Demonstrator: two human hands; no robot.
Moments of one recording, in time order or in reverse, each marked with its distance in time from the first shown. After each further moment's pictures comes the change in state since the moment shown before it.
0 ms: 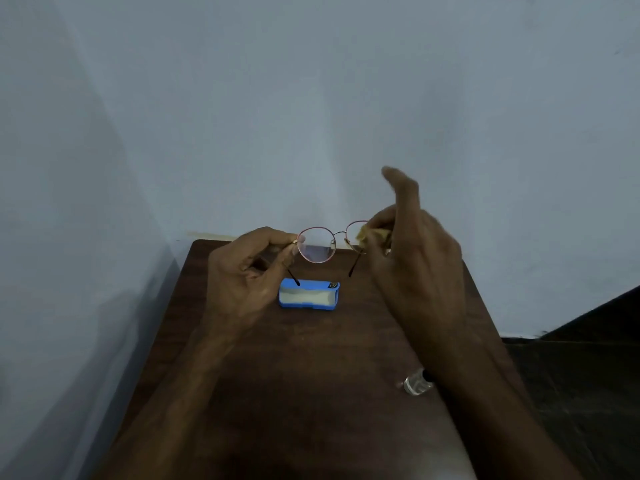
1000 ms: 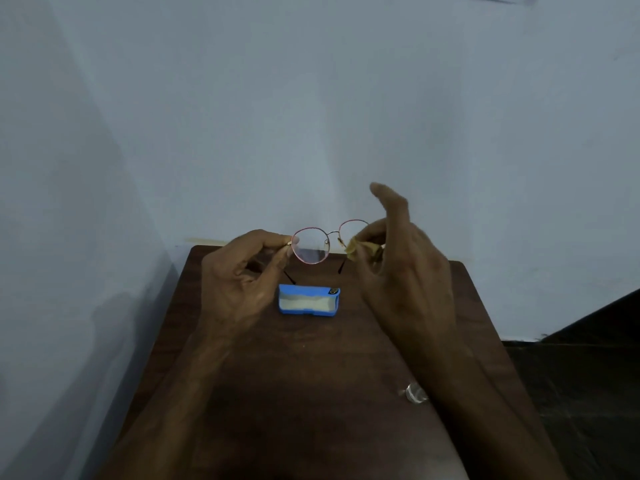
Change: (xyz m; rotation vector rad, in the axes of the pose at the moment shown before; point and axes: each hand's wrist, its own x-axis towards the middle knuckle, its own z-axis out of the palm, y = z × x) left_hand 0.007 -0.007 -0.002 0.056 0.047 0.024; right_hand -0.003 -0.003 0.013 0.064 0.009 -0.038
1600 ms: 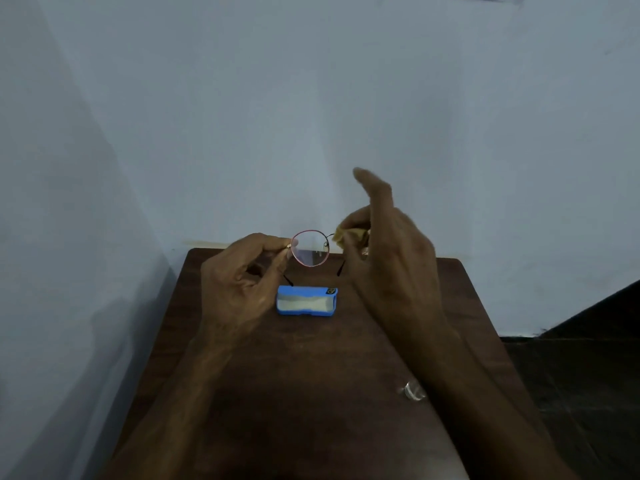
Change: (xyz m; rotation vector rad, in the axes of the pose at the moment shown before) left_hand -0.003 0.000 0.005 0.068 0.008 0.047; right_hand 0.013 -0.003 0.004 0.028 0.025 -0.015
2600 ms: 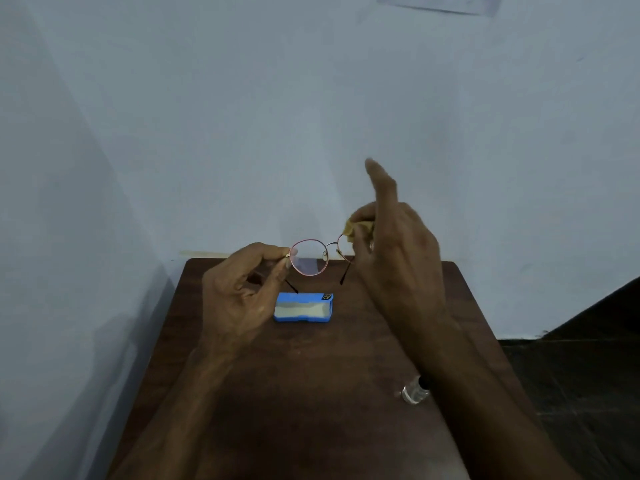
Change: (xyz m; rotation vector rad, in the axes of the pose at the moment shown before) left_hand -0.006 0.016 0.006 -0.052 -0.013 -0.043; right_hand 0.004 0.013 -0.018 -0.054 0.046 0.043
